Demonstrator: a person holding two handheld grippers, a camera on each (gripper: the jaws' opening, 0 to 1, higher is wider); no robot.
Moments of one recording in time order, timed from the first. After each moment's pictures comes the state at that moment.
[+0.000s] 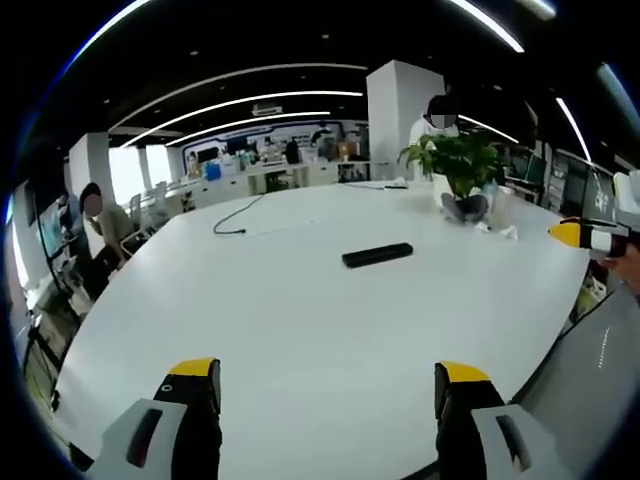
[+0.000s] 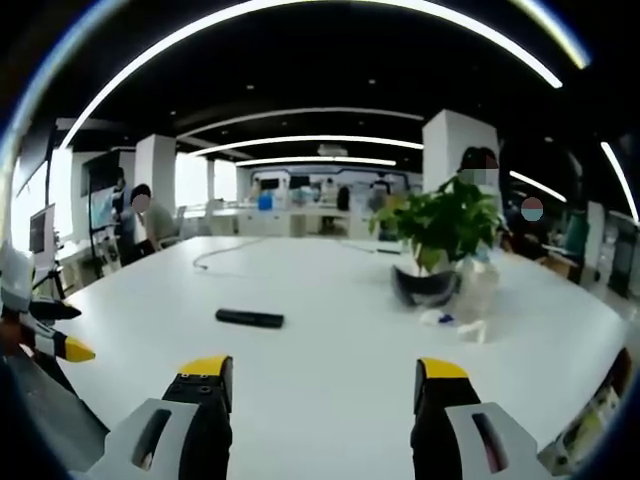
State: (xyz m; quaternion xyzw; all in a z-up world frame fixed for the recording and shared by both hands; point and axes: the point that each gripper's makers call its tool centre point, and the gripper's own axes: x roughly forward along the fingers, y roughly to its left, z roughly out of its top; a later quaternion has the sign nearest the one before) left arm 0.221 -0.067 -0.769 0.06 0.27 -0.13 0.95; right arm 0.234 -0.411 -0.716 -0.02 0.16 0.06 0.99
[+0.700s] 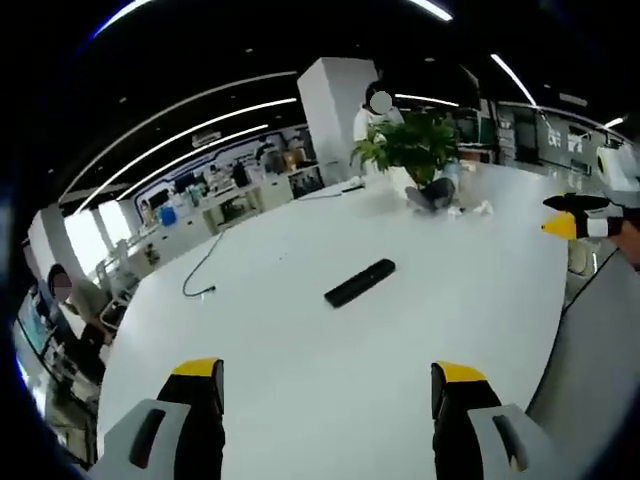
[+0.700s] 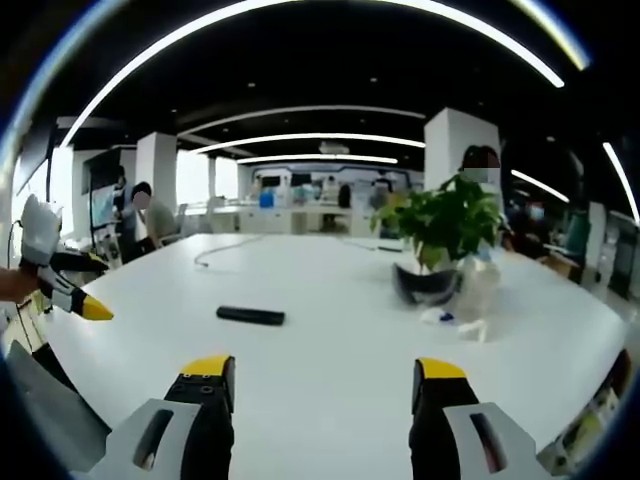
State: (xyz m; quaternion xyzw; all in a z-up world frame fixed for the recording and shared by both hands) left arm 0.291 -0.093 -0.726 0.19 0.24 -0.23 0.92; right arm 0.233 -0.410 -0.718 -0.03 0.16 0.06 0.98
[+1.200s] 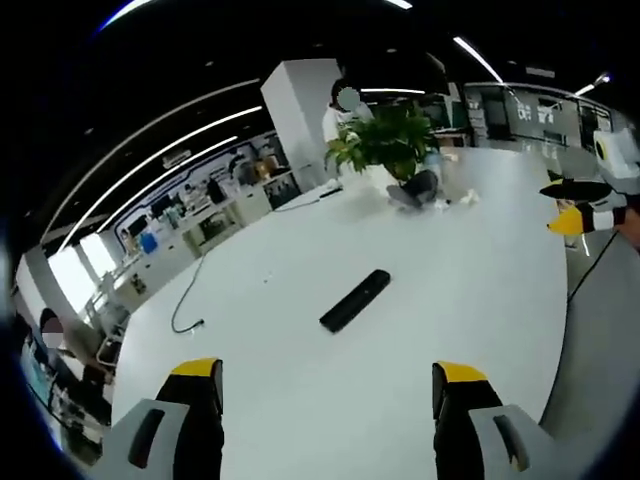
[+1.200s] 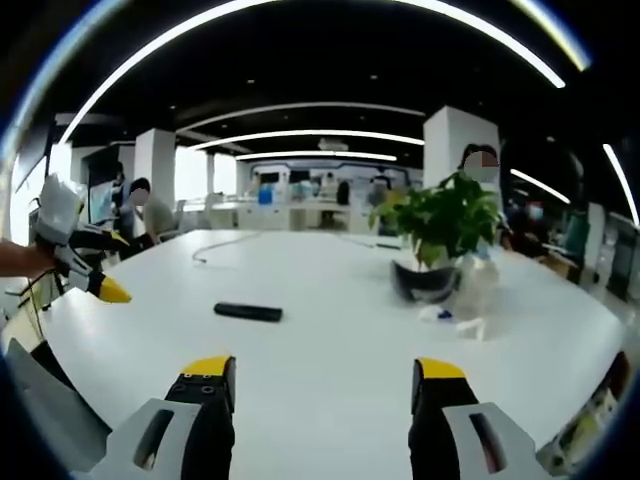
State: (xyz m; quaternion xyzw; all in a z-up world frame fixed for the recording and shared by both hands) left arm 0.327 -0.116 -0.718 0.24 0.23 -0.27 0.90; right arm 0.233 -0.411 -0.721 -0.03 0.17 0.06 0.98
